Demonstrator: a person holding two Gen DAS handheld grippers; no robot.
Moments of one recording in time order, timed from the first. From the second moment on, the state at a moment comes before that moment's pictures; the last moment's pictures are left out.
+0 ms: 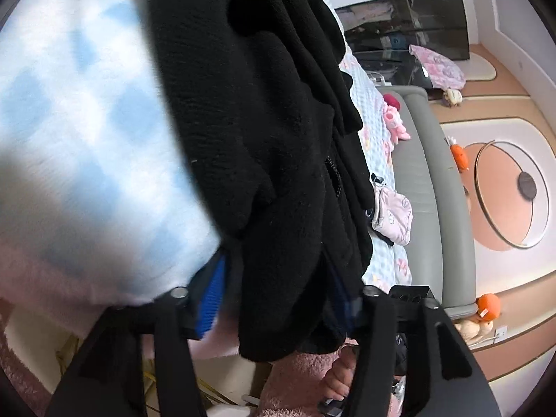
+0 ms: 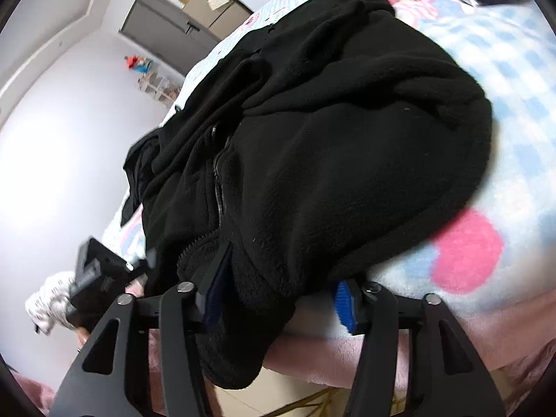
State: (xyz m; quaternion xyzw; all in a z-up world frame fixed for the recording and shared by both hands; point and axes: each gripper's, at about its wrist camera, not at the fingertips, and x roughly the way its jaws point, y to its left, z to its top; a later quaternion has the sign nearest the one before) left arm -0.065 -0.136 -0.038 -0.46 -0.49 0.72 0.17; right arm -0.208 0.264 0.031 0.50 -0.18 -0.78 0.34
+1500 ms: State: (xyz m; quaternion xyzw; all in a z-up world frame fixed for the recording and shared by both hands) left arm -0.029 -0.076 0.077 -0.42 -0.24 0.86 0.15; right arm -0.153 0.293 0.134 0.37 -0.14 -0.85 0.36
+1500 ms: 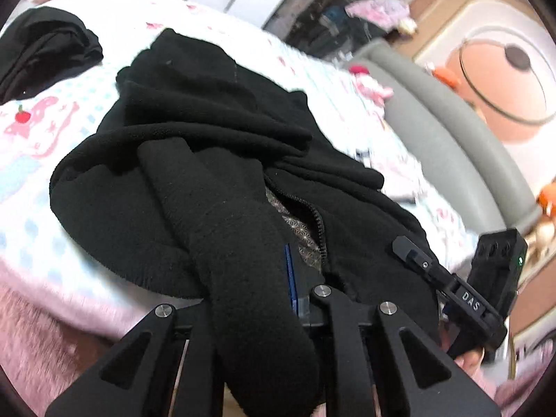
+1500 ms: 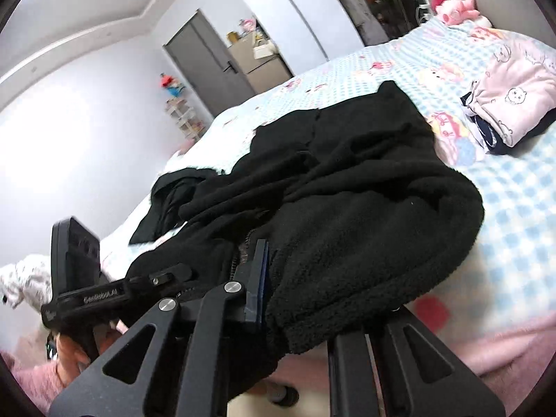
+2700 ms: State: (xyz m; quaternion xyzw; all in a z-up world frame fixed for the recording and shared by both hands) left arm -0.377 -0.157 0.155 -0.47 -0.30 0.80 0.22; right arm -0.480 0.235 0.127 0.41 -0.21 -0.86 0.23
